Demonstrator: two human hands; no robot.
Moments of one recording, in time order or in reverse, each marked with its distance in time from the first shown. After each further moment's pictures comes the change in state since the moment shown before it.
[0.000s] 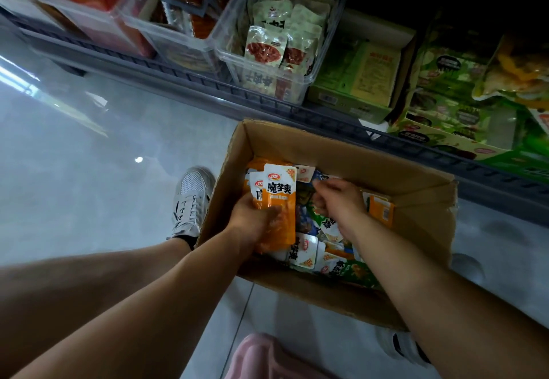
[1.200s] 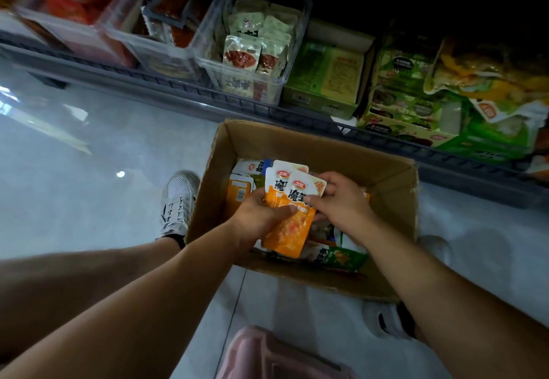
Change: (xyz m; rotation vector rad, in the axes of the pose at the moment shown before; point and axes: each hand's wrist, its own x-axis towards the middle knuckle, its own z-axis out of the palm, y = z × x) left_hand -0.012 -0.001 0.015 0.113 -0.323 0.098; right_hand -0.064 -0.013 -0.042 -0.201 -0.126 -0.212
